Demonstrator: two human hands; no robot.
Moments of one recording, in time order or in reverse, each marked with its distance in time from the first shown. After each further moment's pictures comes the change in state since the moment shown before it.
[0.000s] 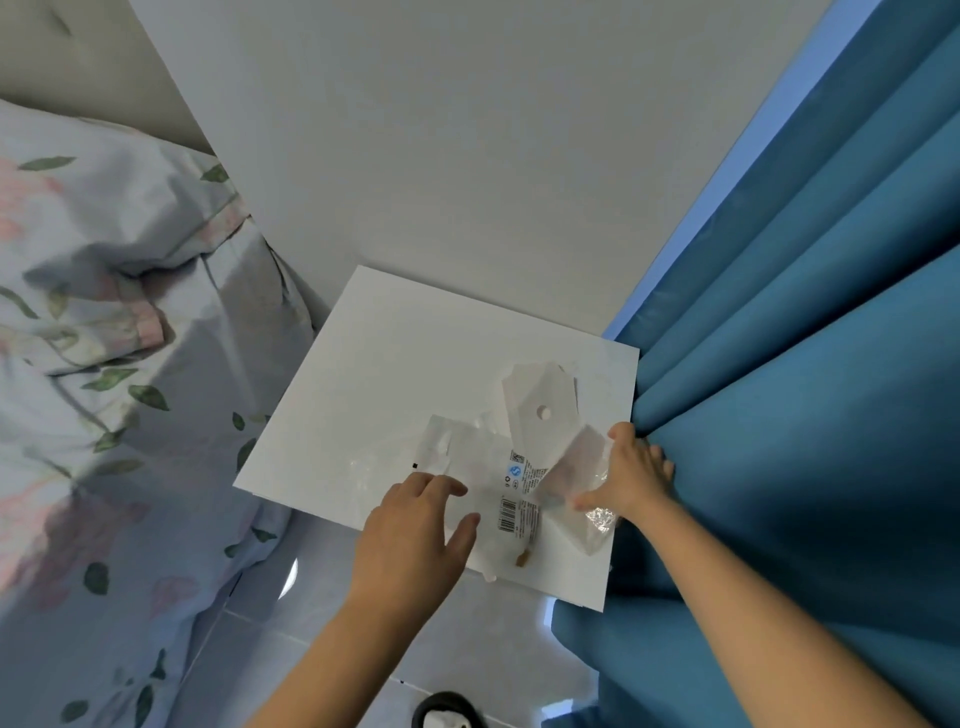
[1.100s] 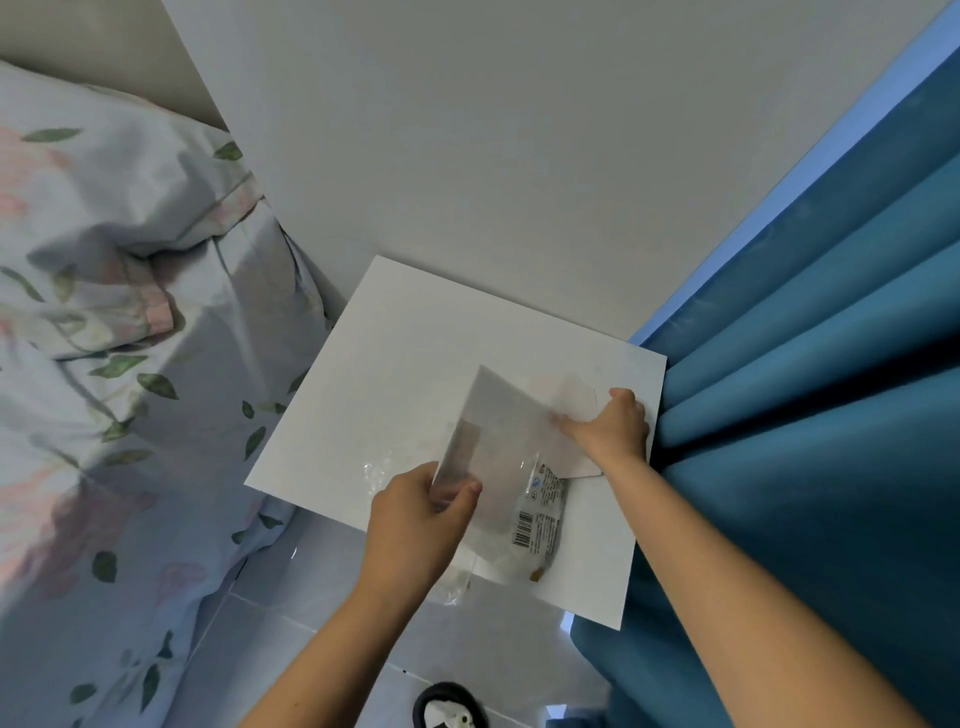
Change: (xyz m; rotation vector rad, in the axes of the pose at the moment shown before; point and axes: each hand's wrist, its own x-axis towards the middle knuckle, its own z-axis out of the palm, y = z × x) left_hand 0.028 0.001 -0.023 -0.446 0.006 -0.351; right_hand 0.027 -0.075 -0.024 0.599 0.071 0.195
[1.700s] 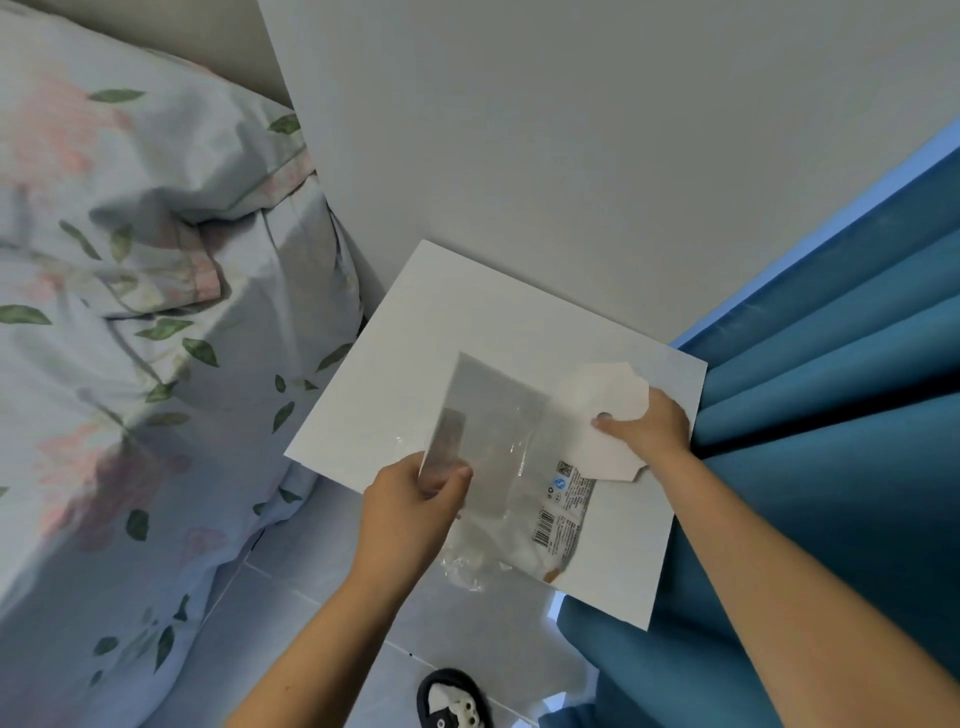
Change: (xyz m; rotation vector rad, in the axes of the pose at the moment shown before) left_hand 0.001 -0.031 -0.030 -0.154 0.064 -0.085; right_hand 0.014 0.004 0.000 0.030 -0.037 -0.124
